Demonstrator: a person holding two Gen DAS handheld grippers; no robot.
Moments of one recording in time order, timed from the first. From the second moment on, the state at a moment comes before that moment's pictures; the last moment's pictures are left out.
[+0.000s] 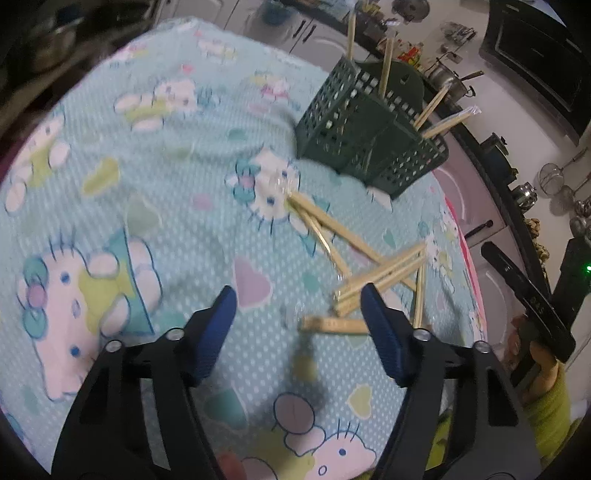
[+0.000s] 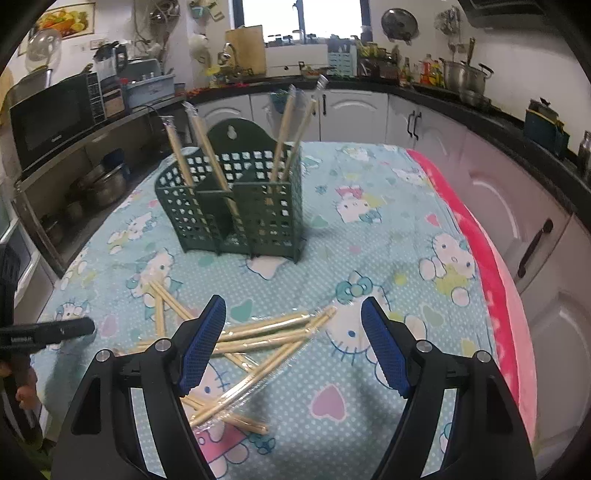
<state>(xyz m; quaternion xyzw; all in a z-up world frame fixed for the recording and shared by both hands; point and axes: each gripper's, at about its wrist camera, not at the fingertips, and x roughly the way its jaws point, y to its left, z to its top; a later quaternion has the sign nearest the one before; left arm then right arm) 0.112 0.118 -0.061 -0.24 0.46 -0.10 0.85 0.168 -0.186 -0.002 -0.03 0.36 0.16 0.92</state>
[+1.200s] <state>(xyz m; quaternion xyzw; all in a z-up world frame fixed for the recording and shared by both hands) 0.119 0.100 -0.087 -0.25 0.48 -0.10 0.84 0.222 -0.215 -0.080 0.10 0.46 0.17 0.86</state>
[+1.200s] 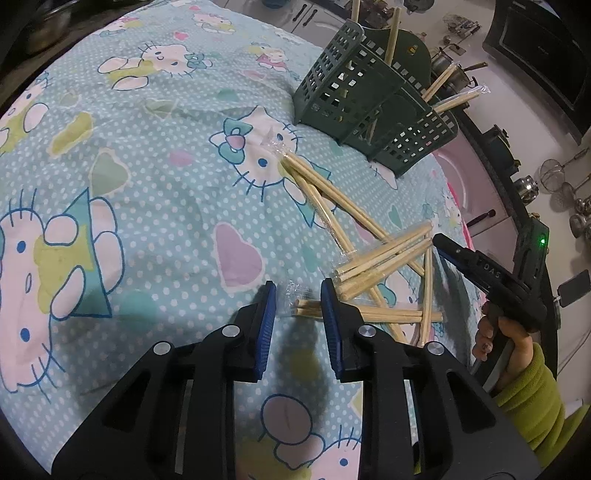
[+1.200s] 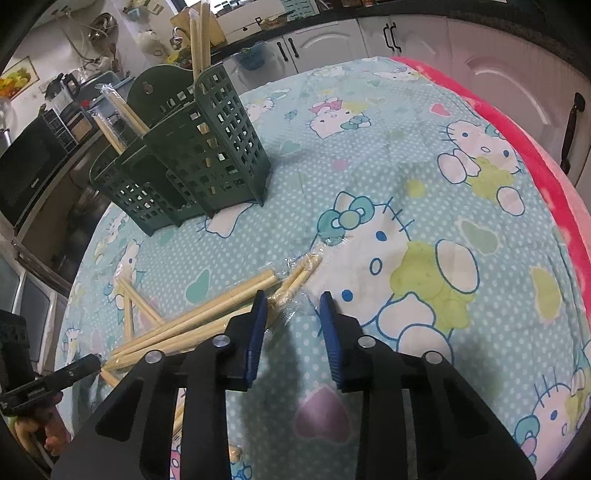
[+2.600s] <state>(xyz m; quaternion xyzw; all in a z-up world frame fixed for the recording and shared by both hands) 0.105 0.107 -0.046 -0.25 0.42 -0.13 0.86 0.184 -0.191 -0.018 0.02 0.37 0.22 0.90</state>
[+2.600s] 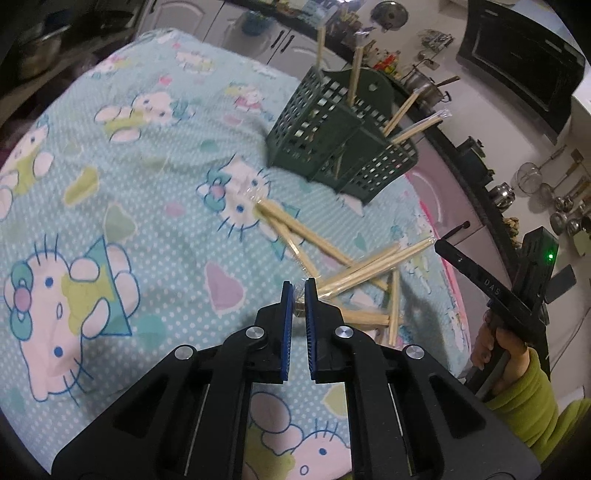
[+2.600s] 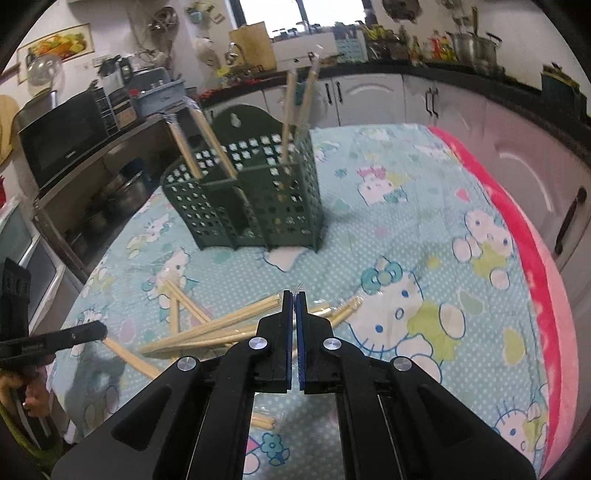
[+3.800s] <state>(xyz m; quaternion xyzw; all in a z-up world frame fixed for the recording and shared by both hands) 0.120 0.077 0.024 -0.21 0.35 -0.17 0.90 0.152 -0.155 0.046 -0.01 0.30 0.27 0.91</state>
